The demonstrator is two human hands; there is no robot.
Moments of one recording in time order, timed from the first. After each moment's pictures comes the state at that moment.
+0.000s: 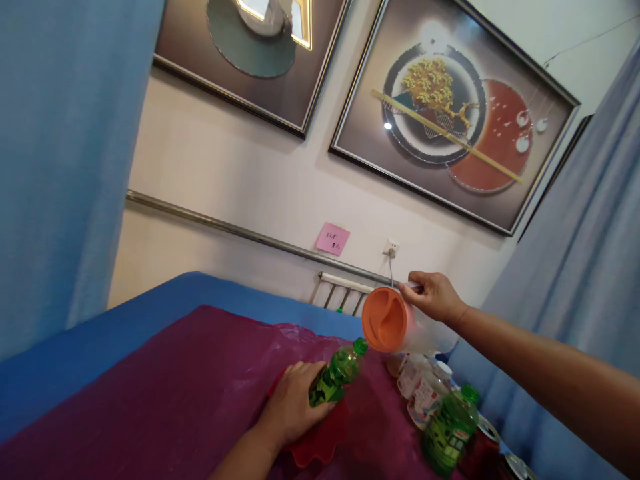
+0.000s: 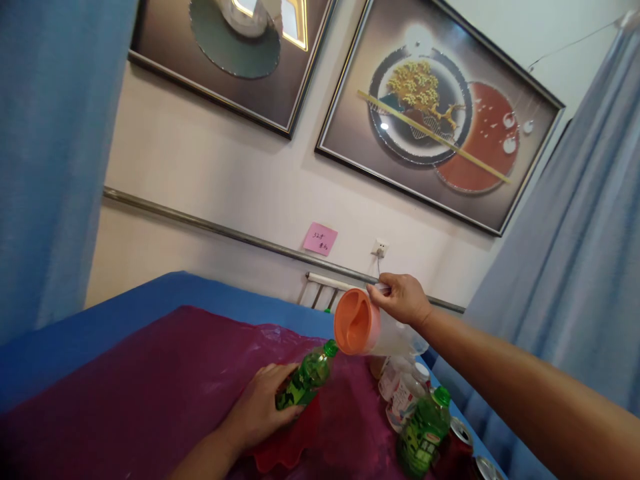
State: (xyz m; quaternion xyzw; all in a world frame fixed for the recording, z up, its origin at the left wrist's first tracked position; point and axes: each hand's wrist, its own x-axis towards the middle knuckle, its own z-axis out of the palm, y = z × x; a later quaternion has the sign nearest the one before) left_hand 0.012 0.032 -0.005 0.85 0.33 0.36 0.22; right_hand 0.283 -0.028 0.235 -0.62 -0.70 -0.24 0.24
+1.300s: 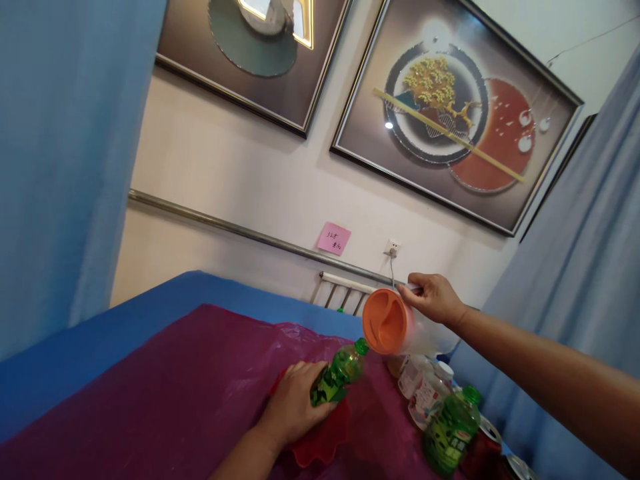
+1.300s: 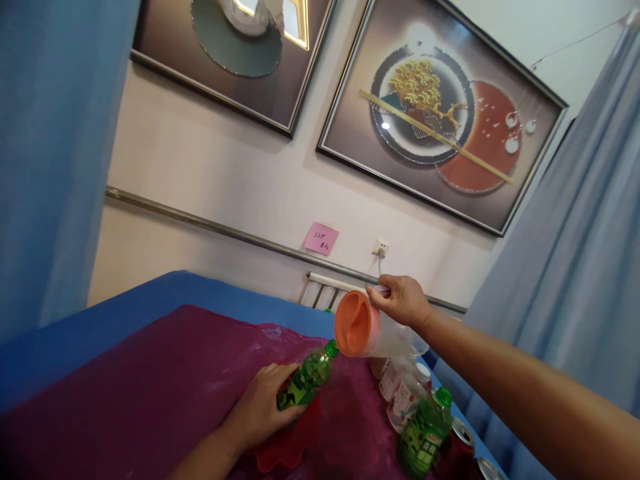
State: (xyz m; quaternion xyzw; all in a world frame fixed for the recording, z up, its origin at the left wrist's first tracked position) left_hand 0.012 0.032 -0.008 0.85 0.33 0.35 0.22; right_hand 0.282 -0.026 0.231 -0.62 -0.71 -0.25 0.24
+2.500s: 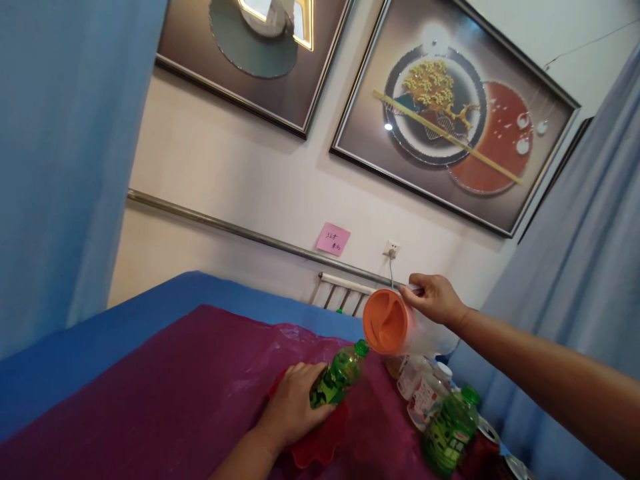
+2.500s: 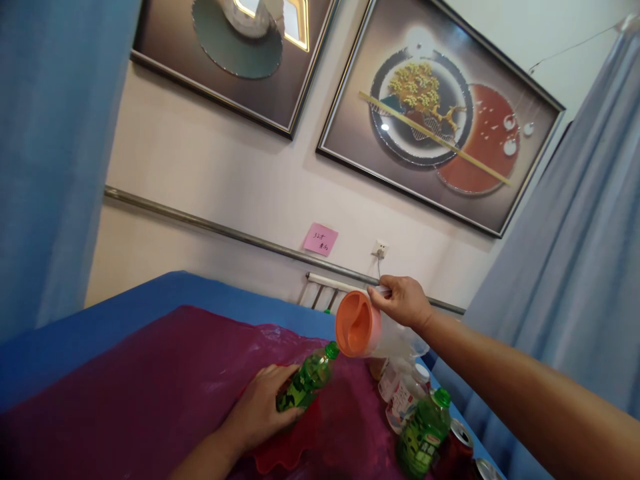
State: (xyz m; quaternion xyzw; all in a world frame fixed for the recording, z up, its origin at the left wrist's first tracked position) left_hand 0.012 0.031 -0.006 0.85 0.32 0.35 0.22; right_hand 0.284 -0.028 0.232 -0.62 -0.71 -0.24 0.24
